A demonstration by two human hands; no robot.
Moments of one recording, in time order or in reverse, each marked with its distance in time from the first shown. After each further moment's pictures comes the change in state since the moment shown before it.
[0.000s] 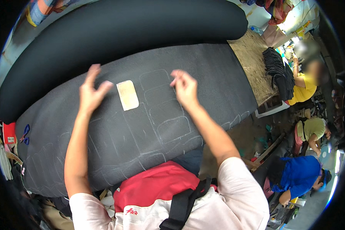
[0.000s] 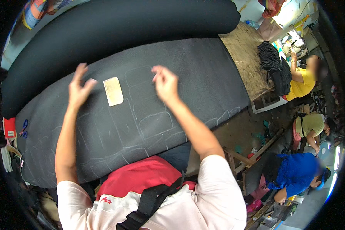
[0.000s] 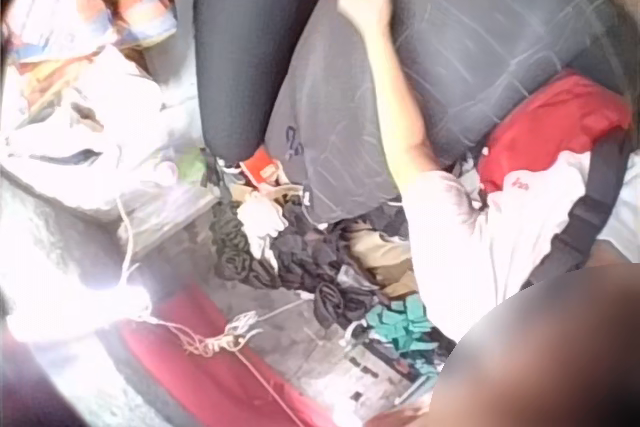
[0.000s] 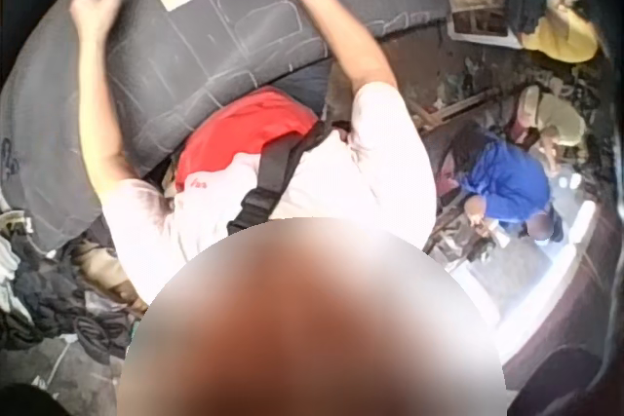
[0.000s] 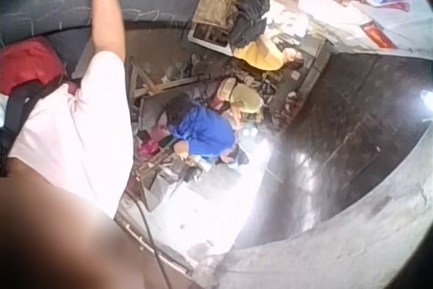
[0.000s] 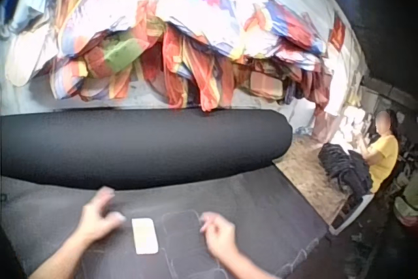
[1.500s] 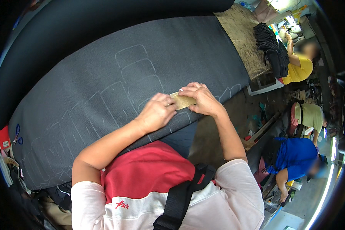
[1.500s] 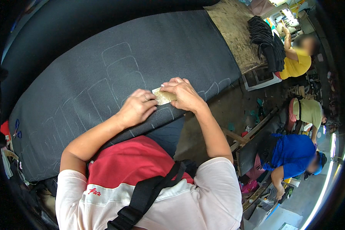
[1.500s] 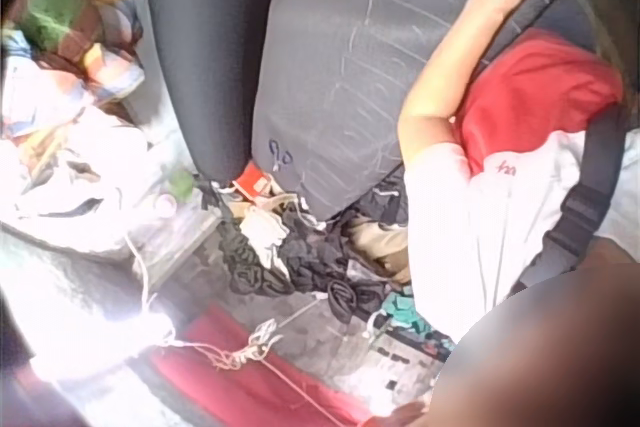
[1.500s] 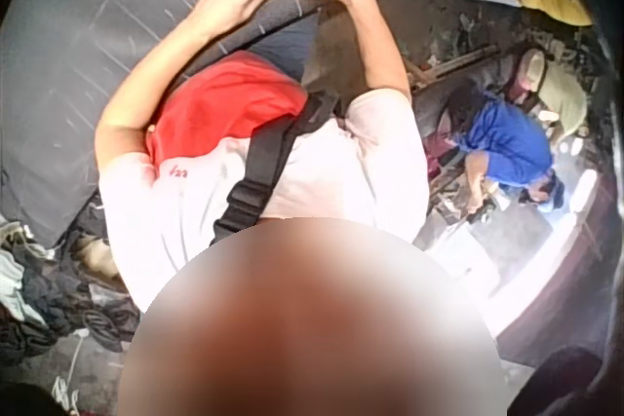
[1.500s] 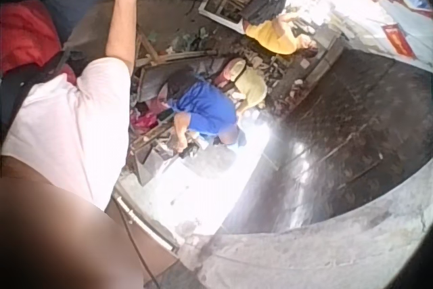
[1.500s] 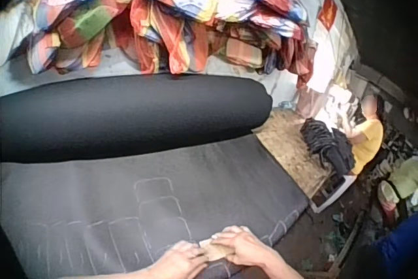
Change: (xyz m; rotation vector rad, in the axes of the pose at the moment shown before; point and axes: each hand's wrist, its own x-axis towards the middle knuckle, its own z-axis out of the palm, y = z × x) left_hand -0.104 0.189 0.159 -0.178 -0.482 0.557; right_hand -0.090 -0.047 -0.145 -0.709 -0.786 0.083
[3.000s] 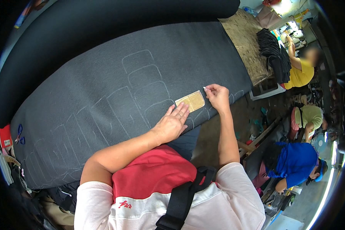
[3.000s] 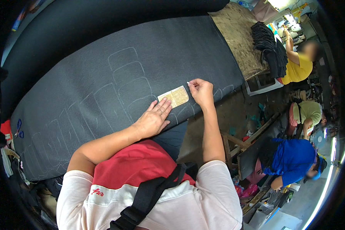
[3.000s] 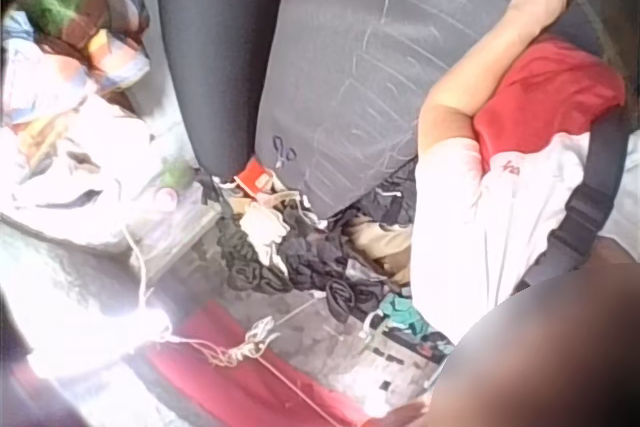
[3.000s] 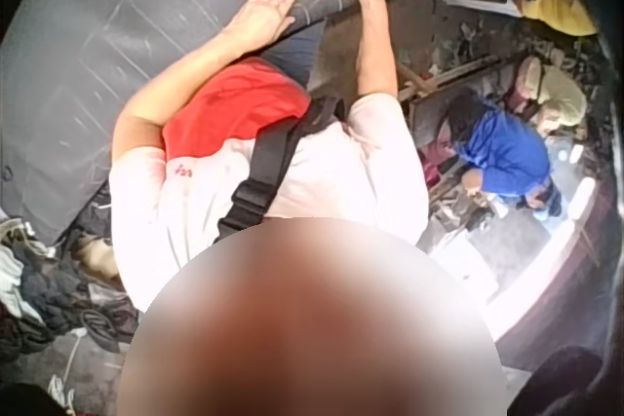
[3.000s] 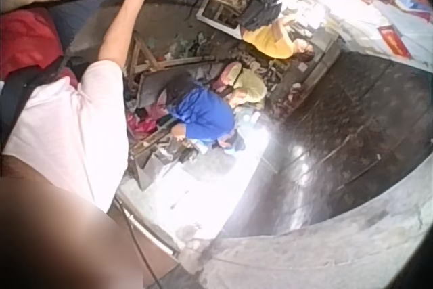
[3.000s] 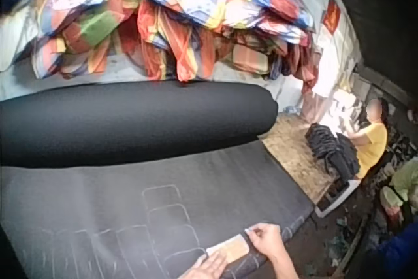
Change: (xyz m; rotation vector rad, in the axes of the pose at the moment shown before) left_hand -0.005 0.016 0.036 0.068 -0.206 -0.069; right_hand 0.002 0.049 0.013 0.330 0.597 0.427
